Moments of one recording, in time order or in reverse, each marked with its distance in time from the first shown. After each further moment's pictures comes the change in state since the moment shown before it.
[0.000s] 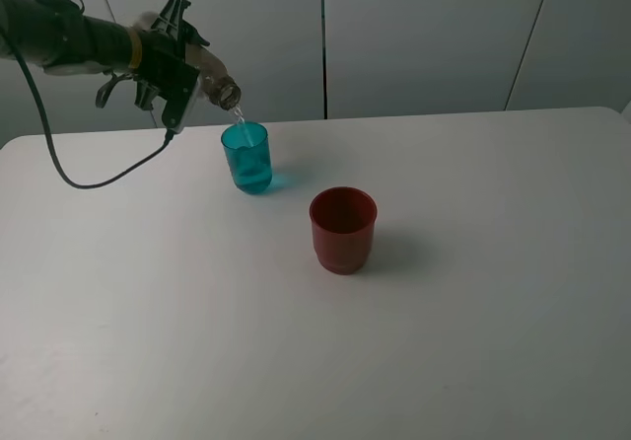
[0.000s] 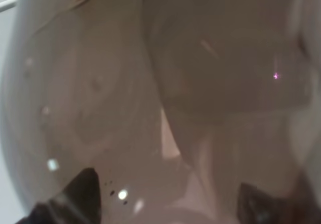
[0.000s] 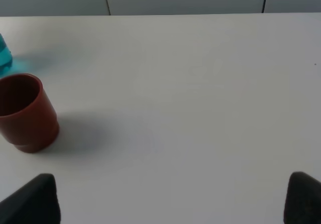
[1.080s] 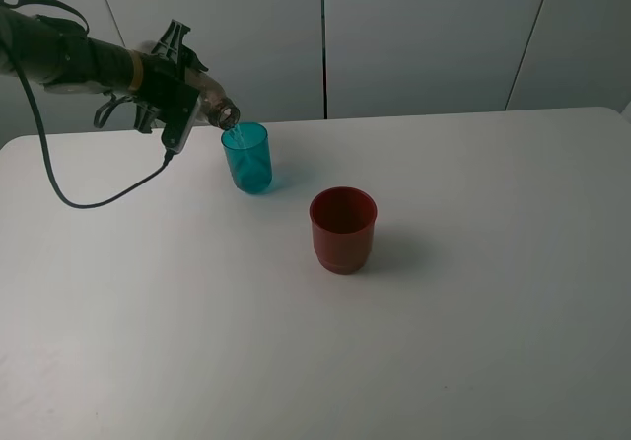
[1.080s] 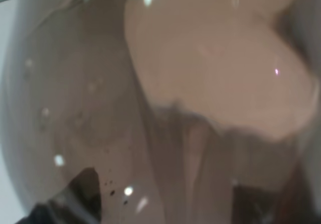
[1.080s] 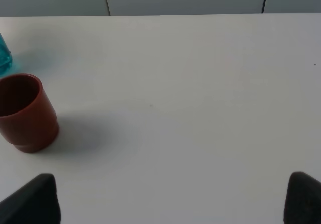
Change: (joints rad) left arm 0.000 0.000 0.078 0.021 0.024 -0.070; right arm 0.000 0.000 0.000 0.000 0.000 0.000
